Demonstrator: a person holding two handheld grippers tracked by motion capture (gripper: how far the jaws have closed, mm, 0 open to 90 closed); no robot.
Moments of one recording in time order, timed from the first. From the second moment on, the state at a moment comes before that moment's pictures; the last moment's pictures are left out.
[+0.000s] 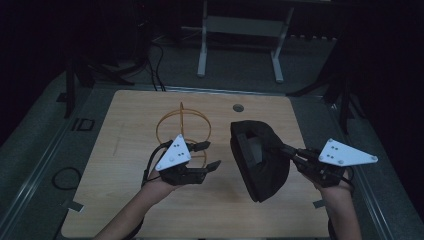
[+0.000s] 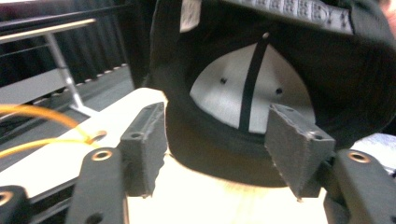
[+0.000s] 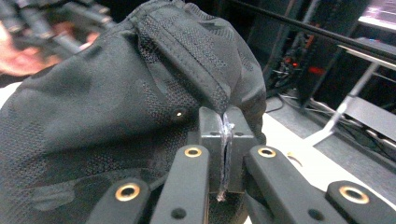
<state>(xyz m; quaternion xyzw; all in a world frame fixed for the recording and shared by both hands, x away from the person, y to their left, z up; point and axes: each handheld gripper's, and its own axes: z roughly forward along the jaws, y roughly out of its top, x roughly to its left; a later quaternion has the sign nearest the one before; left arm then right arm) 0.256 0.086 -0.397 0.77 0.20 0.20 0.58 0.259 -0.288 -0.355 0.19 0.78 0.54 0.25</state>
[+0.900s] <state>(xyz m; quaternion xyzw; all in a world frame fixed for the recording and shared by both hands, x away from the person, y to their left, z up) 0.235 0.204 -0.474 0.71 0.34 0.22 0.57 0.318 -0.230 -0.305 0.21 0.76 0.54 0.29</state>
